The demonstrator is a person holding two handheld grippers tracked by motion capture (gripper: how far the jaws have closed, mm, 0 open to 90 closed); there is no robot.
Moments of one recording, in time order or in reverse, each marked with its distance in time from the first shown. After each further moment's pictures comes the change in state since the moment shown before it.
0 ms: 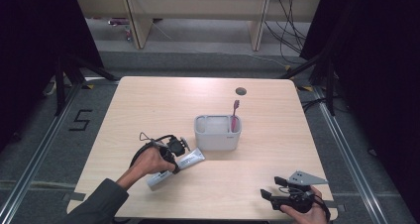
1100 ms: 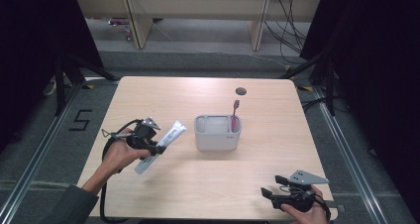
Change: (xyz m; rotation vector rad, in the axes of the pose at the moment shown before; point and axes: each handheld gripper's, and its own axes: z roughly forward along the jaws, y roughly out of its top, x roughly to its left) left arm 0.038 -0.052 -0.075 -0.410 0.031 -0.171; right arm -0.004 0.001 0.000 -0.023 -0.017 -0.026
